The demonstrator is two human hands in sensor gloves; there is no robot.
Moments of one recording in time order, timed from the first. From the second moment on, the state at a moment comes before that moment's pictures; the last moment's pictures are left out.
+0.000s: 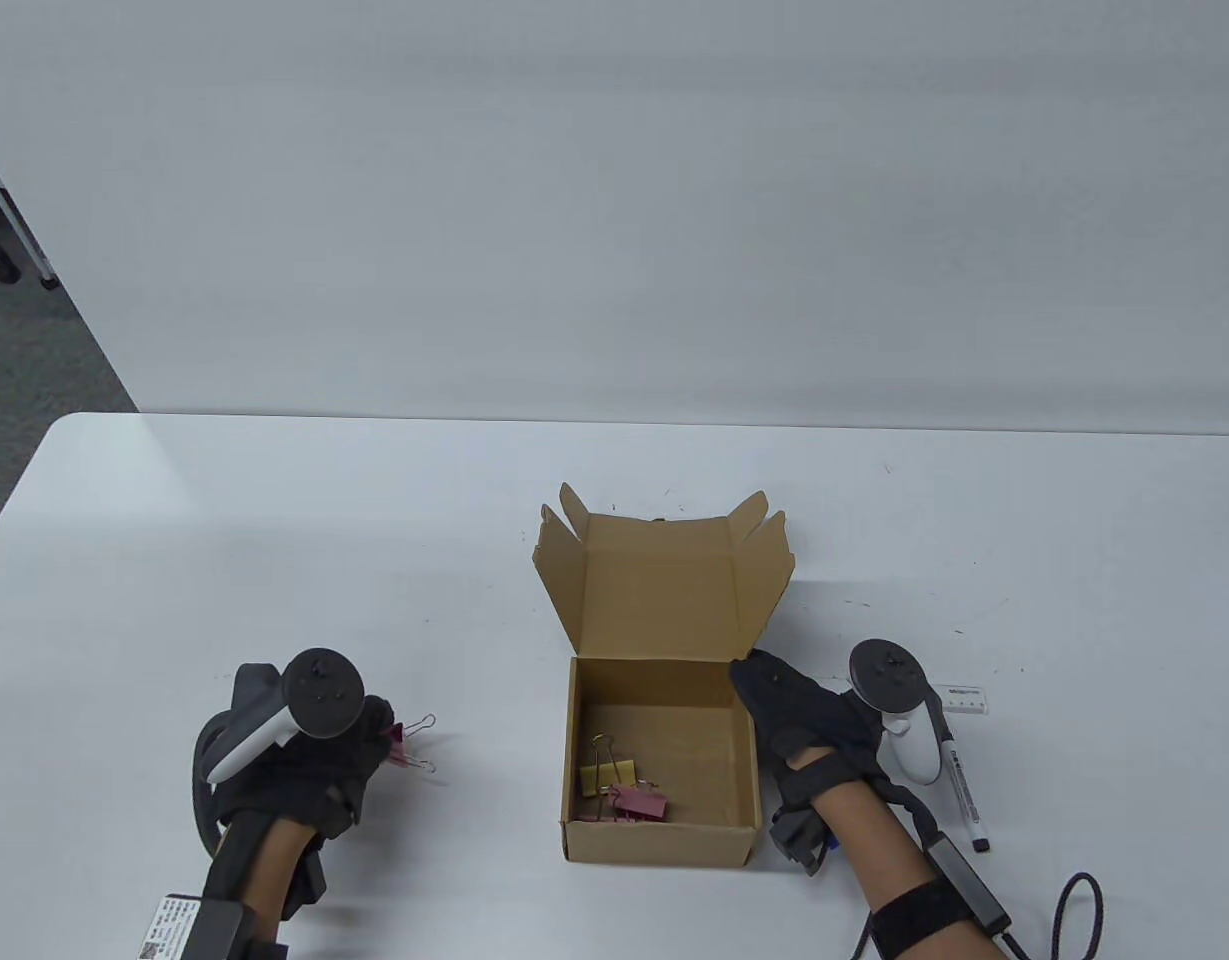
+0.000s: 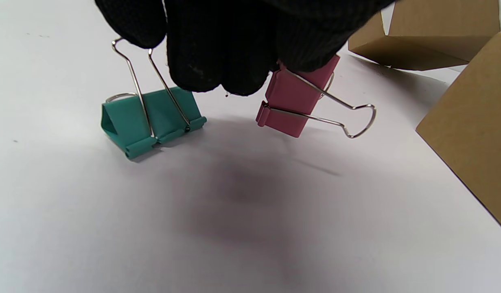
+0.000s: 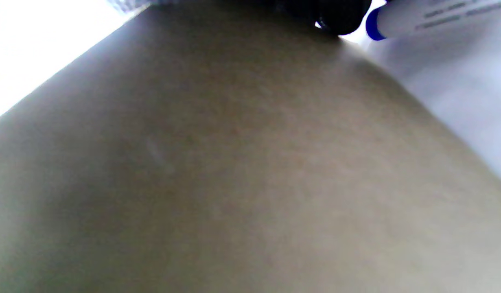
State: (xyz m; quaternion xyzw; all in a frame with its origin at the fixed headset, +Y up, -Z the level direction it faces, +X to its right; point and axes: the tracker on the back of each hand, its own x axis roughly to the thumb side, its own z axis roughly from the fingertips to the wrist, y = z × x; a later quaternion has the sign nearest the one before) left_hand -0.287 -0.709 -0.326 -0.21 -0.03 0.11 0.97; right_hand 0.179 -0.767 -0.363 0.07 0.17 0.78 0.59
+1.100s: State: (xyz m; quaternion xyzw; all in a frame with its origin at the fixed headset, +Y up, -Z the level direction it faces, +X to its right) left_hand -0.294 -0.675 -0.315 -0.16 -0.01 0.13 0.98; right_hand 0.180 -0.769 -0.363 0.07 0.17 0.79 0.59
